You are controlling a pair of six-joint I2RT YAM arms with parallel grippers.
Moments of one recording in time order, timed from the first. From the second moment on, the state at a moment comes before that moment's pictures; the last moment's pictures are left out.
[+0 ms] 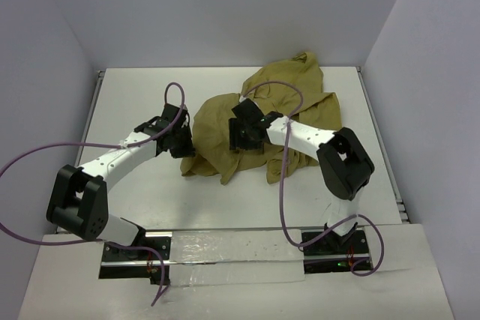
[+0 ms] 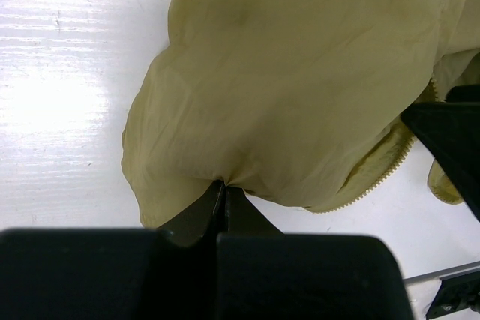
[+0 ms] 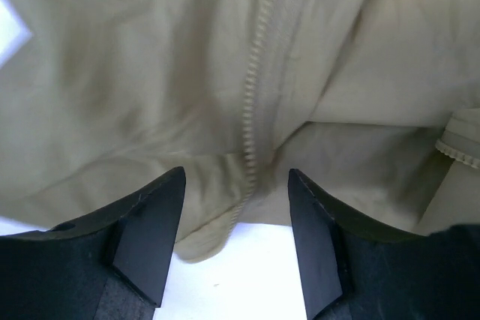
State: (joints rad) left arm -0.47 1.45 0.97 -0.54 0.01 -0.59; right arm 0.69 1.81 1.29 -0.44 0.02 0.62
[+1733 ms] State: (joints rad) left arm -0.44 1.48 1.08 -0.46 0.11 -0.61; right arm 0.47 1.58 1.12 -0.27 -0.27 0.55
